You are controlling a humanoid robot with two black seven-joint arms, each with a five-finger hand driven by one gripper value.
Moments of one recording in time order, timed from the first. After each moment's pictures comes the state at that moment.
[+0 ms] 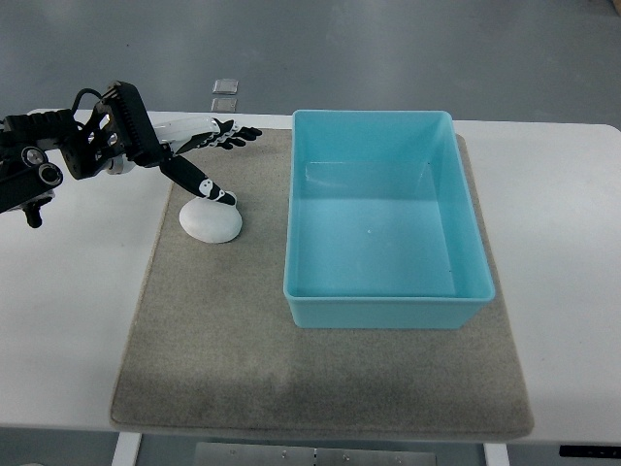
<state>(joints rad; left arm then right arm) -1.08 0.67 -0.16 -1.06 0.99 -0.25 -0.31 0.00 0.00 0.06 0.12 -0.12 0.18 0.07</state>
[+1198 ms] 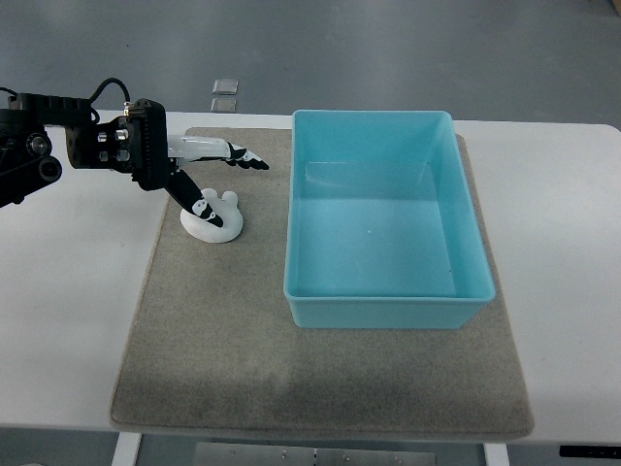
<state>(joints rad) -1.18 0.69 -0.09 -1.10 1.22 -0.37 -0.33 0.00 0.00 0.06 0.12 -0.12 0.18 0.07</state>
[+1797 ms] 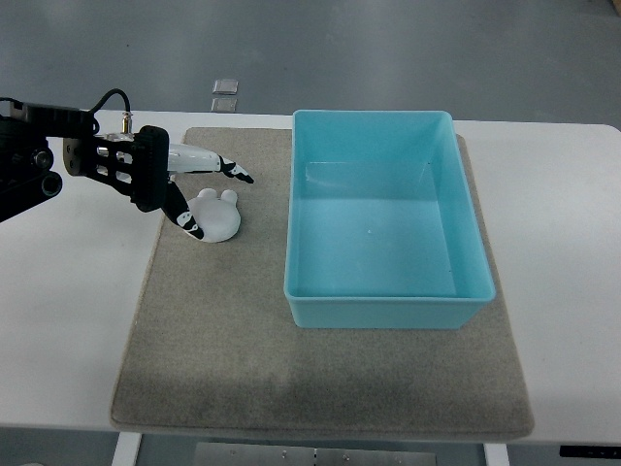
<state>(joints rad) -1.16 0.68 -0.08 -1.08 1.42 -0.31 -0.33 0.00 0.00 0.06 0.12 -0.12 0.18 0.07</state>
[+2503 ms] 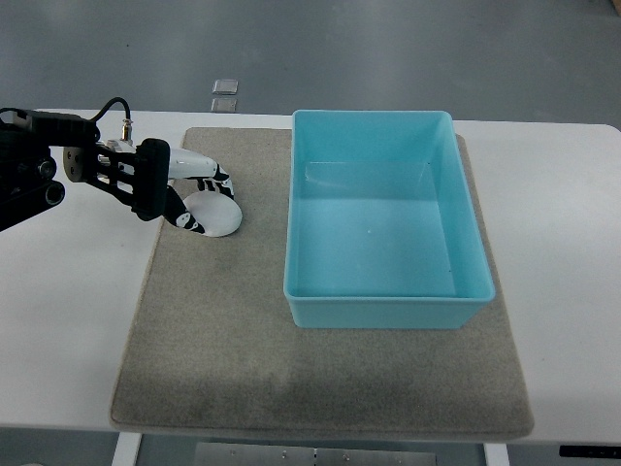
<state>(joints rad) -1.17 0.67 -0.04 -1.05 1.42 -0.25 -0.33 0.00 0.00 0.06 0.12 -0.12 0.18 0.07</state>
